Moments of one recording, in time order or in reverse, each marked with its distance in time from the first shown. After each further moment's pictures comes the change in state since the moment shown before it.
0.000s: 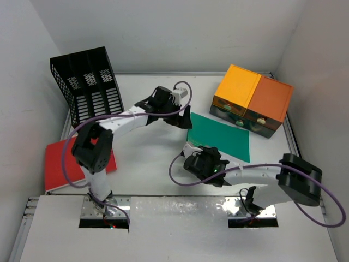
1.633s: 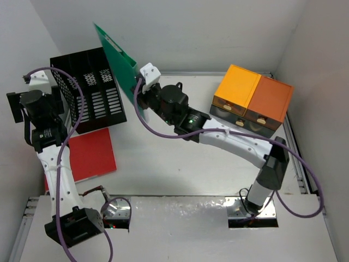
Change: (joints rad) left arm 1.022 -0.879 -0.188 -0.111 -0.789 0.608; right arm -0.121 0.318 1.059 0.349 -0.713 0.121
